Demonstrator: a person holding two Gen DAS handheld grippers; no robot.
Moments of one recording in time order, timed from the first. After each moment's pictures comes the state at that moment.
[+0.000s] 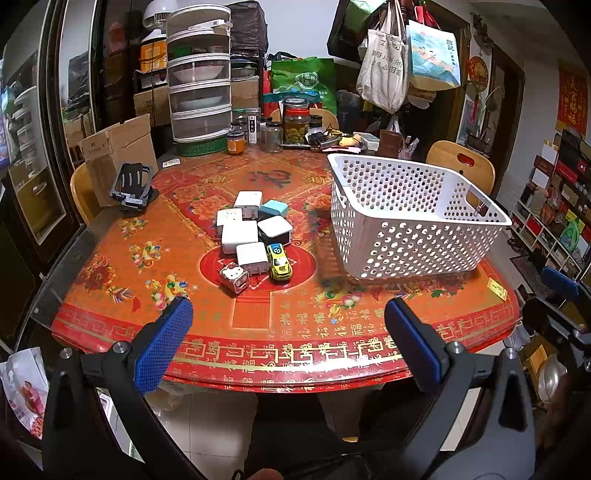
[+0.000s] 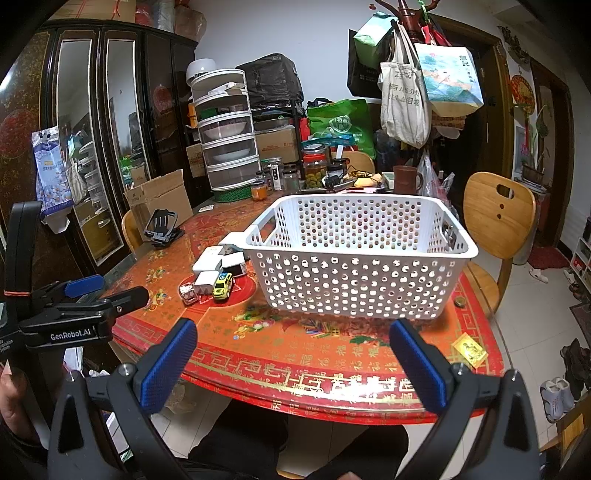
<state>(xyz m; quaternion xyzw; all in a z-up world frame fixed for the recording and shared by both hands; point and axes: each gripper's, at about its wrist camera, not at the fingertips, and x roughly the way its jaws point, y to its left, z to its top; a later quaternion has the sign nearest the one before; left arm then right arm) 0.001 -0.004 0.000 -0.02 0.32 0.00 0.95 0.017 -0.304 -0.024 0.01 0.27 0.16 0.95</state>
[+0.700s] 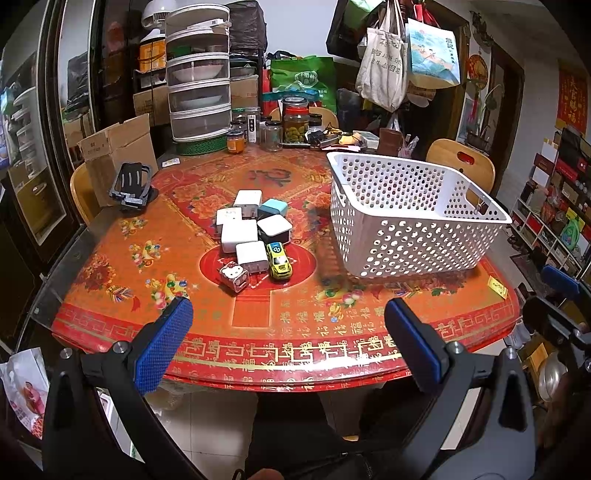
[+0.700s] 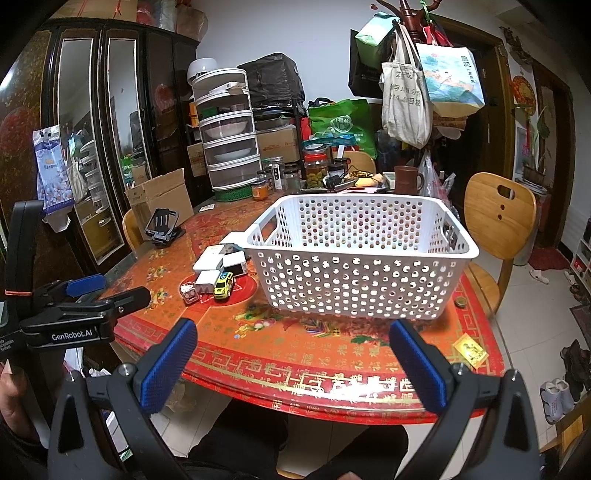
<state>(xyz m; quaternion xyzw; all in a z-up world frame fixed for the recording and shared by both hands) 0.001 -0.003 -0.002 -0.02 0.33 0.00 0.94 0.016 -0.304 -0.026 0.01 0.27 0.16 0.95</state>
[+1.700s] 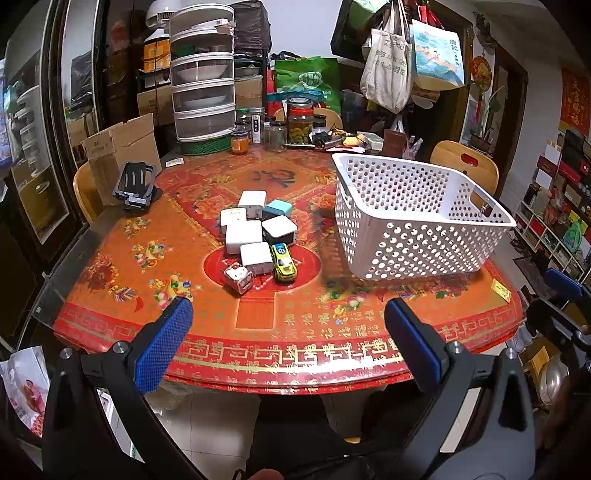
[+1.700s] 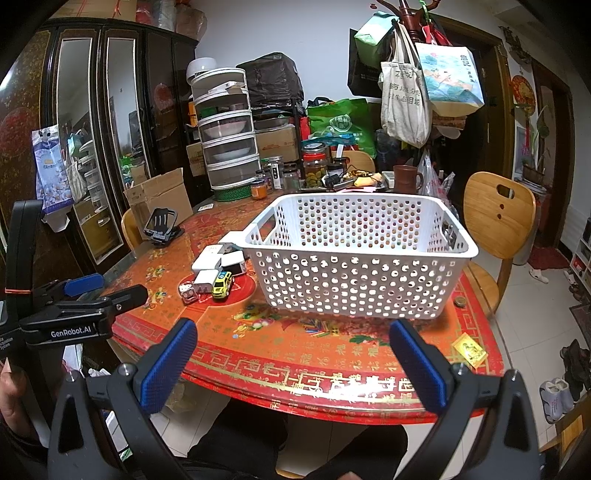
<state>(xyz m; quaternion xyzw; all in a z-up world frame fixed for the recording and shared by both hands) 0.003 0.001 -0.001 -0.02 0.32 0.01 0.95 0.016 -0.305 -0.025 0.01 0.27 0.16 0.95</state>
